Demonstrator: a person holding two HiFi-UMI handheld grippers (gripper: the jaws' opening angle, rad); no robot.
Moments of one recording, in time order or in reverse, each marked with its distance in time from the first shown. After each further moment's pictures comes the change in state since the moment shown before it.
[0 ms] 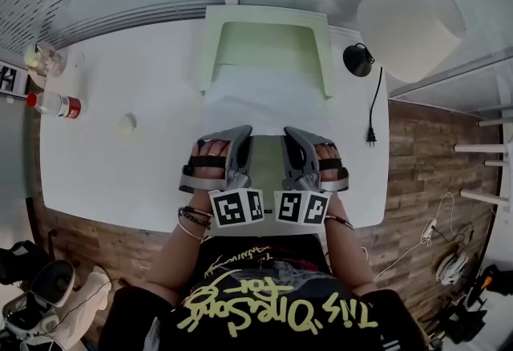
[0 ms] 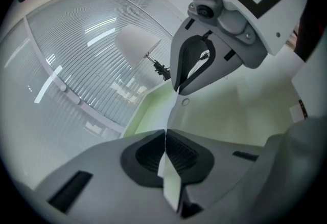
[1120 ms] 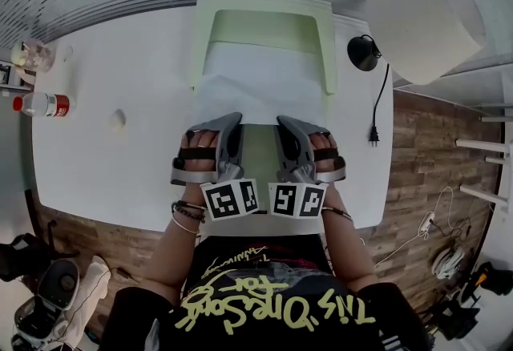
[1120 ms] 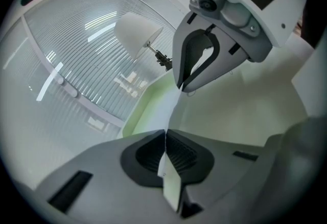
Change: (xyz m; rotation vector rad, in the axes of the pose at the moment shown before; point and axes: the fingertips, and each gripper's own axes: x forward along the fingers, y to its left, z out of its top) left arm 0.021 0.004 -0.015 -0.004 0.061 0.024; right arm 0.021 0.003 -0.004 -0.004 -0.030 0.043
